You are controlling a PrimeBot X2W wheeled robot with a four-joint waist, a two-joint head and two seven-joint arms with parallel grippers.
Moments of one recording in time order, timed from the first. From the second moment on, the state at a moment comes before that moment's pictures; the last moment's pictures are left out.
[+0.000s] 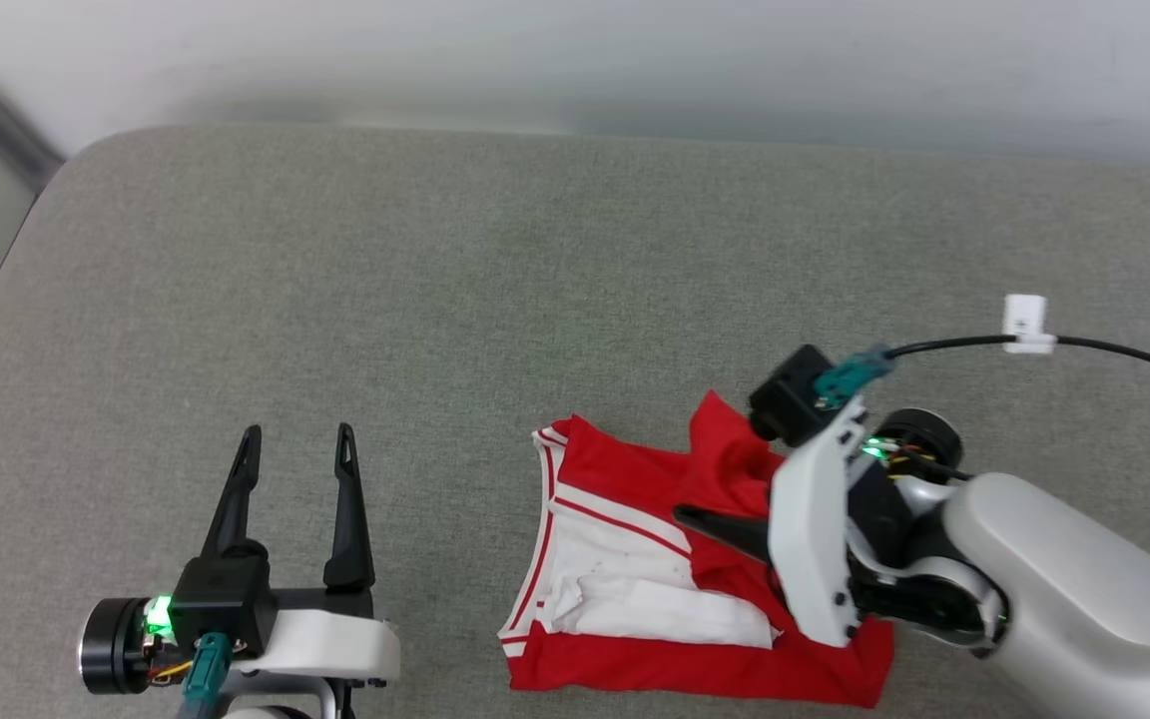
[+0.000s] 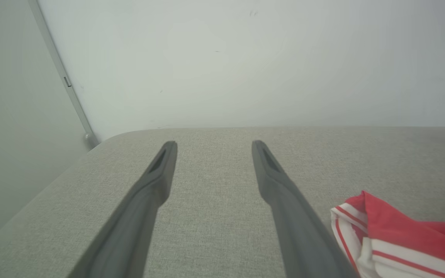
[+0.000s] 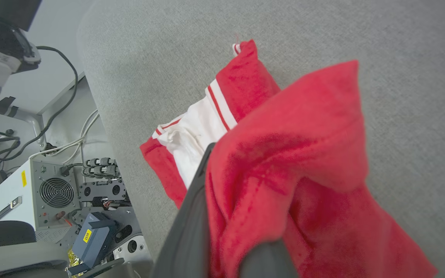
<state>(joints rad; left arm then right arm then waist) -0.01 0.09 -0.08 -0.03 -0.06 0.12 -0.26 -0.64 -0.50 0.88 0.09 0.99 0.13 0.56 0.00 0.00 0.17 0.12</state>
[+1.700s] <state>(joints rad) 0.09 0.06 0.01 -0.01 -0.04 0.07 -0.26 -0.15 -0.27 0.04 0.12 0.28 0.13 -0.26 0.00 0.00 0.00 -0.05</state>
